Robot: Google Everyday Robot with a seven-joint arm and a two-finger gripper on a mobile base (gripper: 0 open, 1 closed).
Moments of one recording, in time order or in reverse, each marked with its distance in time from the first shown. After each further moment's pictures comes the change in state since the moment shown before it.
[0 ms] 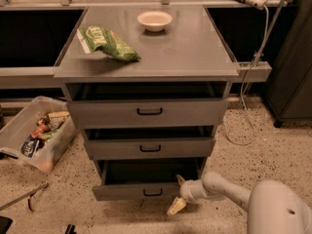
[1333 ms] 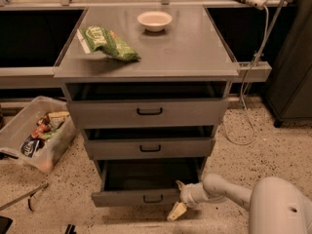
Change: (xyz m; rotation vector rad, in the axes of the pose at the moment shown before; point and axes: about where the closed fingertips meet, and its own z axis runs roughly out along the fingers) arm 0.002 0.031 -0.006 -0.068 0.027 0.068
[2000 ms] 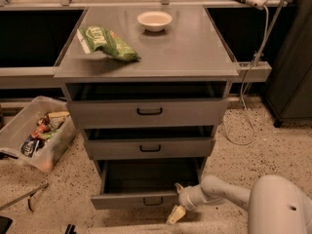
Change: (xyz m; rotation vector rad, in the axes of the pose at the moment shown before) arm 0.003 0.016 0.003 -0.029 0.024 -0.001
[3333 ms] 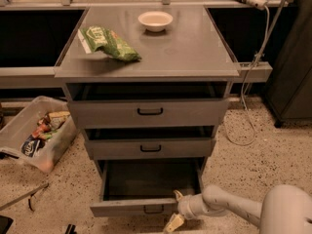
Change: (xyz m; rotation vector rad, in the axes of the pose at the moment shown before) arm -0.001 0.036 0.006 0.002 -0.068 0.038
